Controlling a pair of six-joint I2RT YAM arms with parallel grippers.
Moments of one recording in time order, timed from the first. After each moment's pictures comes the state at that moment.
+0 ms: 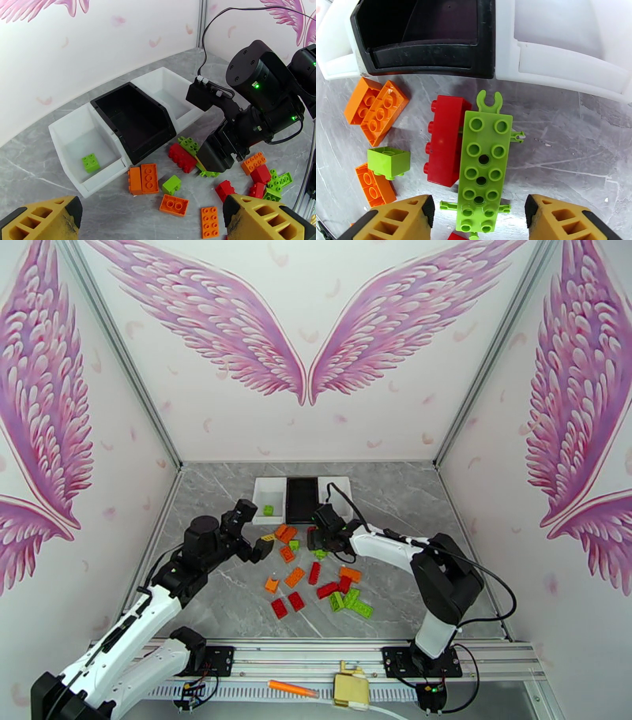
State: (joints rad) left arm -0.44 0.89 0.68 -0.17 0.23 0.10; right arm 0.69 1.76 1.12 -0.40 0.13 0.57
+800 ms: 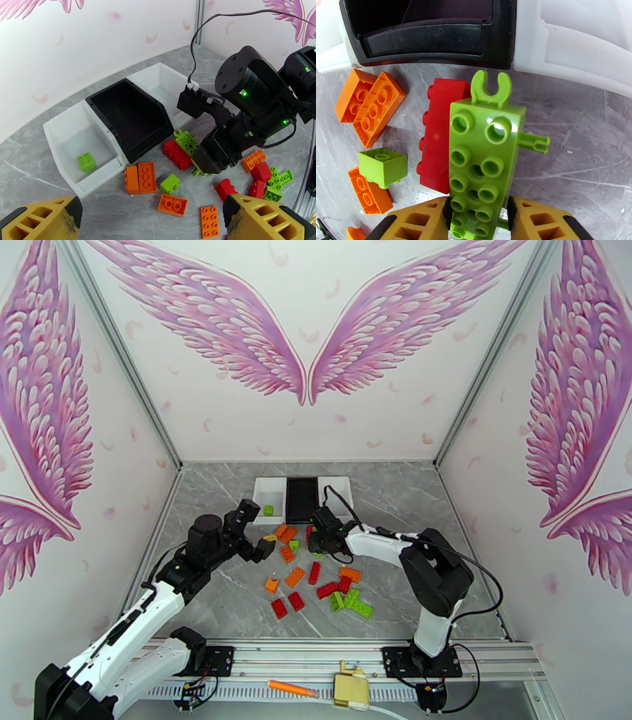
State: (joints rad) left arm -0.44 0.92 0.67 -0.15 0.24 0.10; right arm 0.68 1.83 1.12 -0.35 0.07 0.55
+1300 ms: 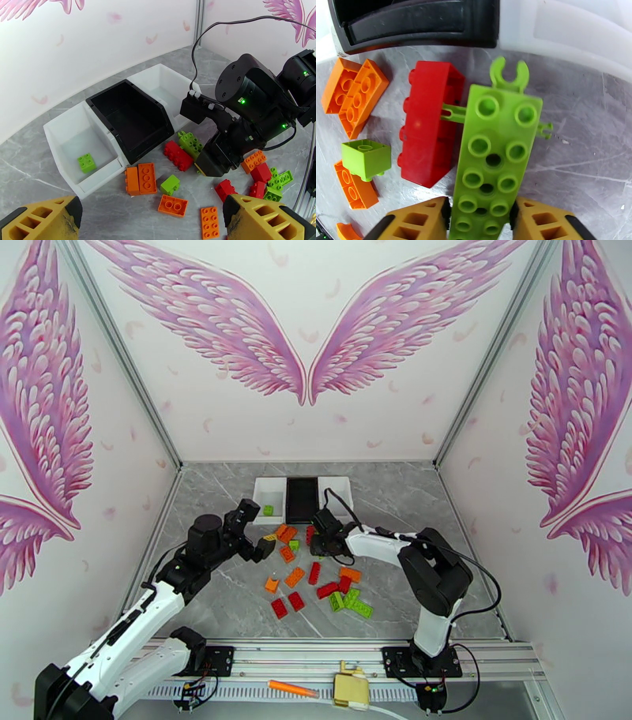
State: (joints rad) left arm -0.44 0.92 0.67 -0.14 0.24 0.10; right arm 0.68 1.84 1.10 -0.37 0.08 0.55
